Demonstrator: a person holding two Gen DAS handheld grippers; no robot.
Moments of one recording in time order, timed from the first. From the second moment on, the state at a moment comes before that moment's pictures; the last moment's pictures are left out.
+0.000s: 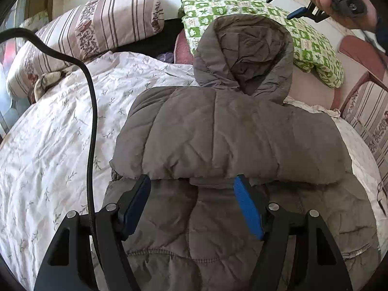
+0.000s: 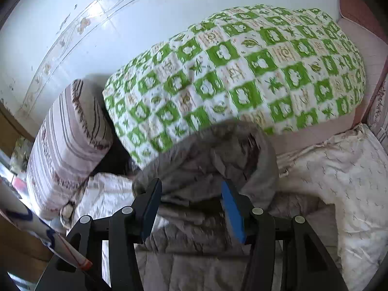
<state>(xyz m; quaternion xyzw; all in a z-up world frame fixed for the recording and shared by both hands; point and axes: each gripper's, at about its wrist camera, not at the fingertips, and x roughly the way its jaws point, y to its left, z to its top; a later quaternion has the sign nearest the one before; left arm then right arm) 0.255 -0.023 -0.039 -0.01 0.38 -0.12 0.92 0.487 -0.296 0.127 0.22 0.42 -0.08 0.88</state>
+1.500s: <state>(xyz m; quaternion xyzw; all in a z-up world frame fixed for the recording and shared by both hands) 0.246 -0.013 -0.013 -0.04 0.34 -0.09 0.93 0.195 -0.275 -0.057 0.33 0.43 -0.05 0.84</state>
